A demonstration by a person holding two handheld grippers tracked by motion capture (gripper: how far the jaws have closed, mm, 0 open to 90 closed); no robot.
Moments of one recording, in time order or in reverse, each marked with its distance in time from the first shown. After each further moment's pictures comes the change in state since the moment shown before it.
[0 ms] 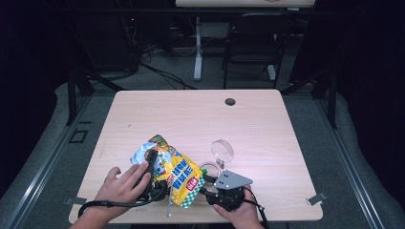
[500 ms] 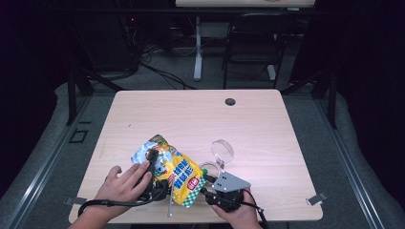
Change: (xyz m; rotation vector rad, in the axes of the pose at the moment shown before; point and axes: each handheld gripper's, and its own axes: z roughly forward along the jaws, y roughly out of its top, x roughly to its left) left arm 0.006 0.002 -0.002 -0.001 -0.012 0.012; right arm 0.006 0.001 0.000 0.002 -0.062 -0.044
